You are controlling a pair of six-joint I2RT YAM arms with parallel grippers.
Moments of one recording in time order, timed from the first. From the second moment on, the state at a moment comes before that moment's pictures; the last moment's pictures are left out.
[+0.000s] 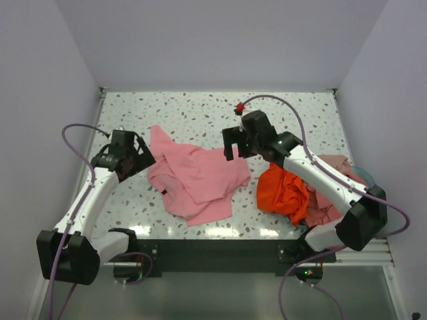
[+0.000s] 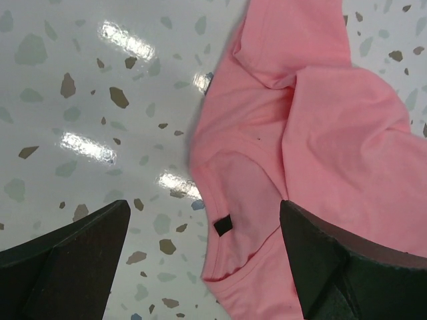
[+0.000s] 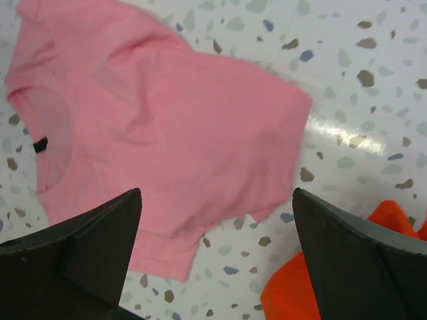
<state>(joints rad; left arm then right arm) -0.12 1.11 0.91 -0.74 -0.20 -0.63 0.61 1.46 1.31 -0.60 0.11 0.32</state>
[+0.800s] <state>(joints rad) -0.35 1.06 0.57 -0.64 0.00 -0.80 1.02 1.35 0.88 -0.57 0.33 0.68</state>
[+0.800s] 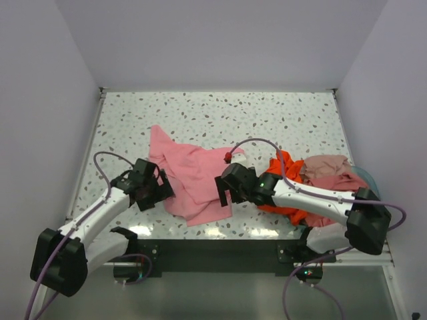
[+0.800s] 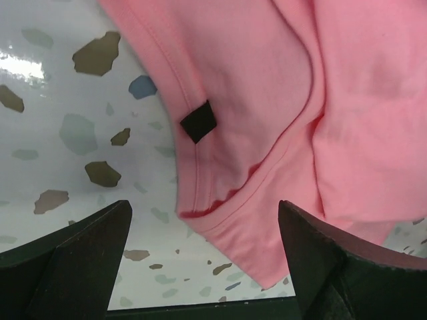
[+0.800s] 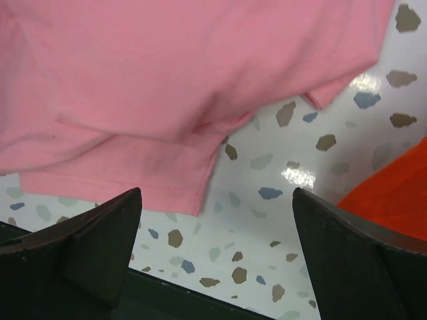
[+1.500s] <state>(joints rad) -0.39 1.18 0.60 -0.58 -0.13 -0.91 1.02 1.80 1.32 -0.43 0.28 0.37</state>
